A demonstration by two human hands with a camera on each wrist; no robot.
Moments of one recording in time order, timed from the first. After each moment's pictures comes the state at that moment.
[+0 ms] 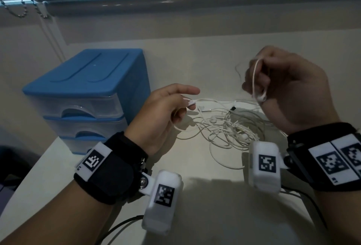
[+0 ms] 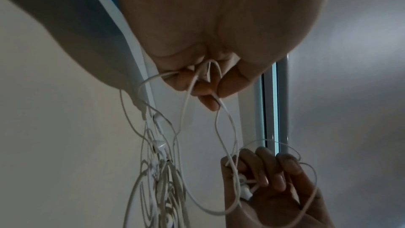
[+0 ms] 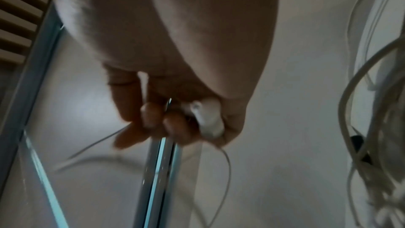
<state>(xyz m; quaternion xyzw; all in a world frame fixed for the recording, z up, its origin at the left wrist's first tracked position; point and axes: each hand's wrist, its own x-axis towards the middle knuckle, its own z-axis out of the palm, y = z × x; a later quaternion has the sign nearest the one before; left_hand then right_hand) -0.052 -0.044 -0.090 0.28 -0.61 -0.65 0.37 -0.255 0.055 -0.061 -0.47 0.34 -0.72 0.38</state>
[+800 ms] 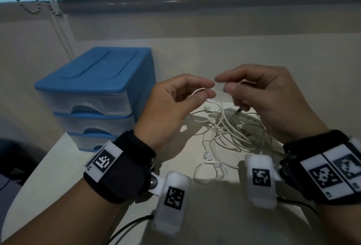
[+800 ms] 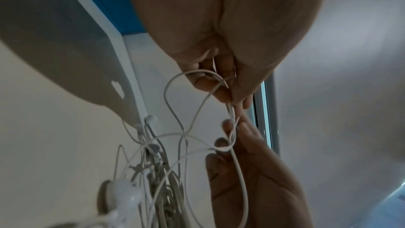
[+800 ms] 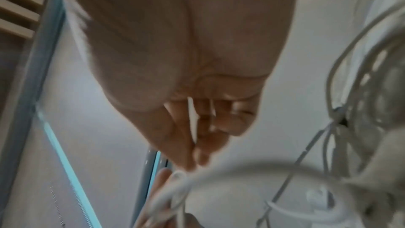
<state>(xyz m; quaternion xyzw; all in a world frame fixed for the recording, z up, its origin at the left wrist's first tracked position) -0.050 -0.035 -0.086 0.19 -0.69 -0.55 0.44 -0.235 0.047 -0.072 -0.59 0.50 -0.59 0.21</state>
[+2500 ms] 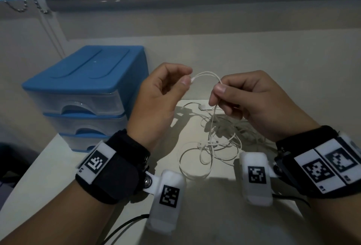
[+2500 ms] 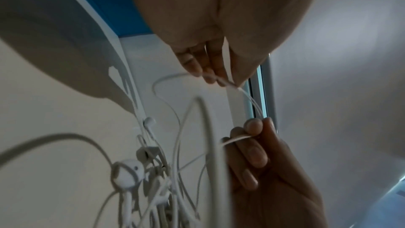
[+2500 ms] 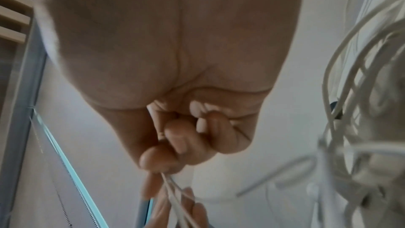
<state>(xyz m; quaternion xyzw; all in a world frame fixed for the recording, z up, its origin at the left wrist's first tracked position) -0.049 -0.041 -0.086 0.23 -0.70 -0.47 0.48 -0.231 0.051 -0.071 -0.61 0.48 -0.54 0.33</state>
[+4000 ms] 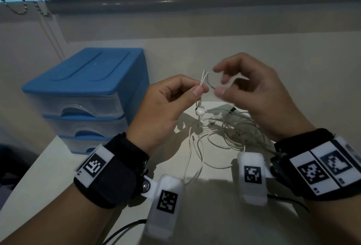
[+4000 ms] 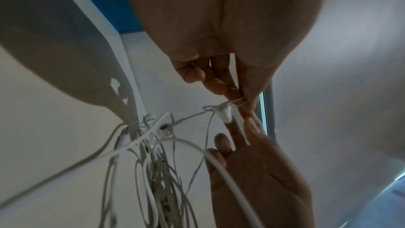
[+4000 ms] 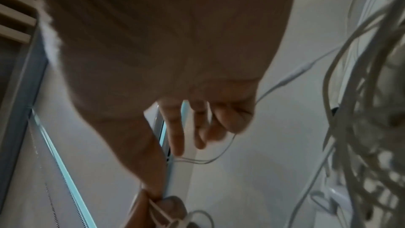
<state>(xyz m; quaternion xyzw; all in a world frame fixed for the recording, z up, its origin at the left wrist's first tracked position) -0.051 -0.032 -0.084 0.18 -0.72 -0.51 0.44 -0.236 0.046 -0.072 -0.61 0.52 -0.57 0.18</state>
